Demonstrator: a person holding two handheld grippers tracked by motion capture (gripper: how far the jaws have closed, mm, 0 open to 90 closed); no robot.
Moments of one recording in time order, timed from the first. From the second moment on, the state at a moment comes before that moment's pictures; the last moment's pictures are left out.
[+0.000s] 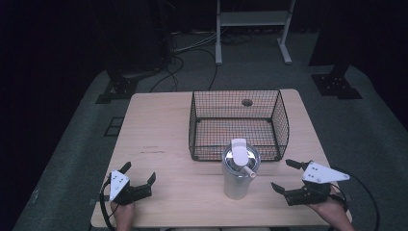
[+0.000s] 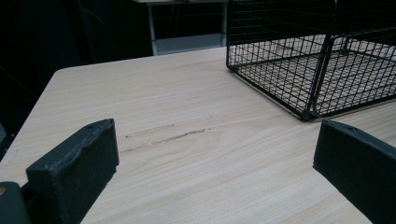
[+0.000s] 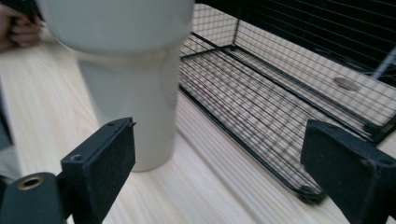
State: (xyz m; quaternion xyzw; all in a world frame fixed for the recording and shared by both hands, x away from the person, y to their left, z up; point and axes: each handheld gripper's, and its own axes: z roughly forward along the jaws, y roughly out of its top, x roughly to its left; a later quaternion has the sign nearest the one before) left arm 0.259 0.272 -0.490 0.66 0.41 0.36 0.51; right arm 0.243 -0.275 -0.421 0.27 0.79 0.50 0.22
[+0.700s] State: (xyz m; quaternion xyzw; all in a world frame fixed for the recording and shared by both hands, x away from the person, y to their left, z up) left arm 0.259 0.272 -0.490 0.66 0.41 0.36 0.52; right arm 0.240 -0.248 -0.417 0.23 0.81 0.50 0.19
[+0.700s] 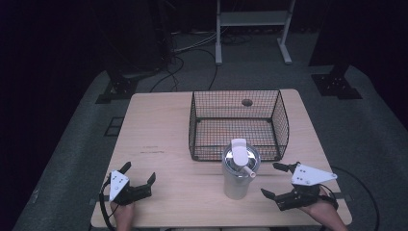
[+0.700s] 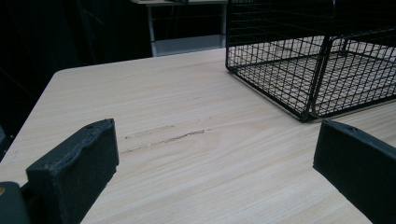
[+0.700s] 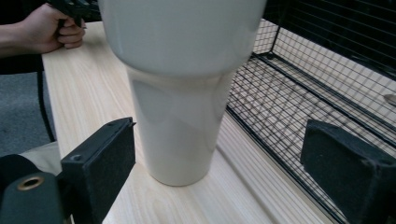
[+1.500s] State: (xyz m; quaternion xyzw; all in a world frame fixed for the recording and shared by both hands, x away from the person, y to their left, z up) left arm 0.258 0.272 -0.490 0.66 0.41 0.36 0.52; right arm 0.248 -0.218 -0.427 0.20 0.83 0.50 0.15
